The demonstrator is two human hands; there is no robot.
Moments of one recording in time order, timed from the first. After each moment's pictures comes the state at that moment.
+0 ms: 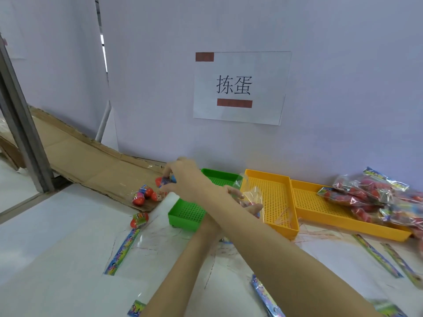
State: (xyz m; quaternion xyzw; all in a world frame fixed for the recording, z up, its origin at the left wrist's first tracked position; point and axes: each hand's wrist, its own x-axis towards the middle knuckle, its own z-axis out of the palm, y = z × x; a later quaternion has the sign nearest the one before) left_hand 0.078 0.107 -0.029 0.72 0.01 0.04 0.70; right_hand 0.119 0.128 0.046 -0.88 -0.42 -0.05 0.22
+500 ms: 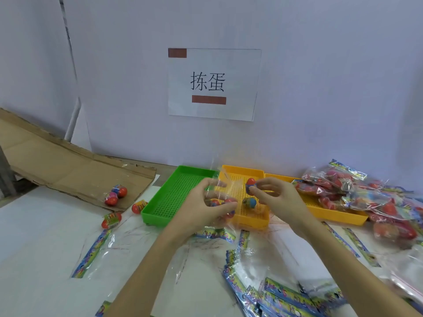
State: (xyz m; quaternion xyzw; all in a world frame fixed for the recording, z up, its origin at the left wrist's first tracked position) left_hand 0.060 0.101 -0.010 0.73 -0.07 0.03 0.68; right_hand 0.121 -0.118 0.002 -0.83 -0.13 -0.06 0.53
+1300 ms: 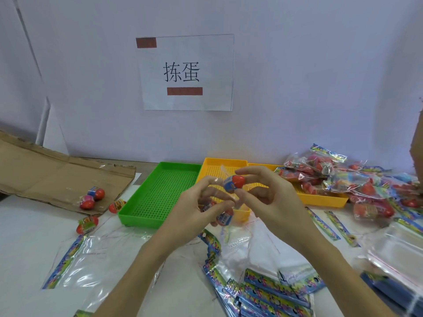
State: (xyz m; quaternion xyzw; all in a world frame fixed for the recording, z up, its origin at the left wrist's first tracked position) left_hand 0.050 0.073 -0.013 0.77 -0.21 0.08 0.59; right_hand 0.058 -0.135 0.012 -0.77 -0.27 -0.13 0.57
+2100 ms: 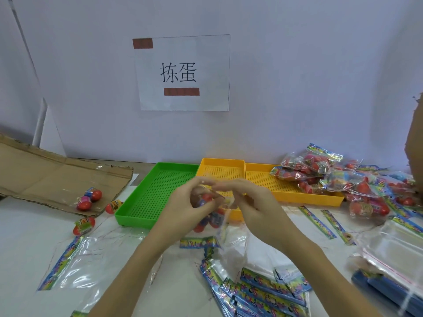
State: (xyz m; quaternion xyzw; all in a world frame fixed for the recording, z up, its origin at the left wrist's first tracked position) left_hand 0.054 0.078 -0.013 0.80 -0.16 0.11 0.57; right_hand 0.062 -0.124 0.002 -0.82 -0.31 -0.12 0.47
